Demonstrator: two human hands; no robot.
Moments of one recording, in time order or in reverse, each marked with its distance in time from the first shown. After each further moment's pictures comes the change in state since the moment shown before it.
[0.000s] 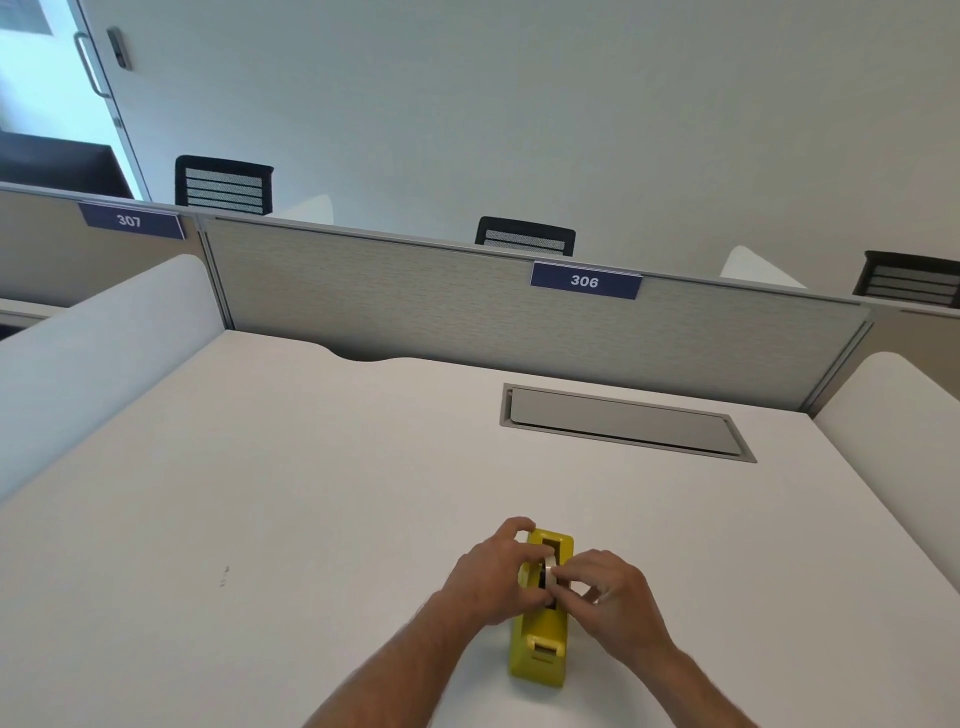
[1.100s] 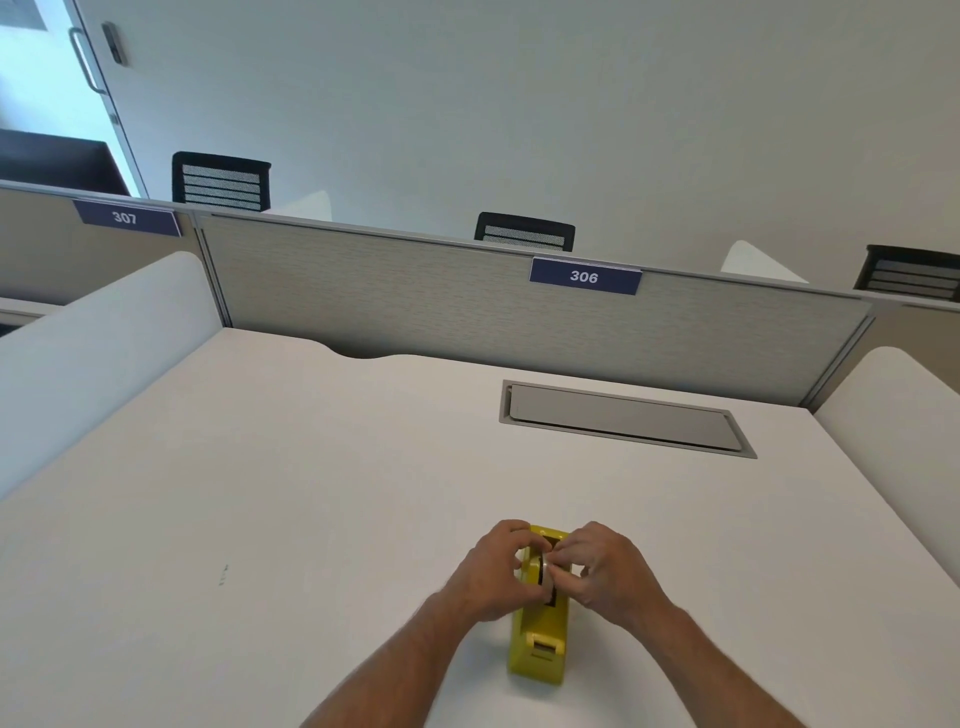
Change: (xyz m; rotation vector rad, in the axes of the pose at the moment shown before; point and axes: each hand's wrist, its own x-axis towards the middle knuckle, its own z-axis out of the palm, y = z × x) left_hand 0.001 -0.005 0.004 -0.352 0.053 -0.017; right_hand 0.032 -0.007 -0.011 -0.174 -0.109 -0.095
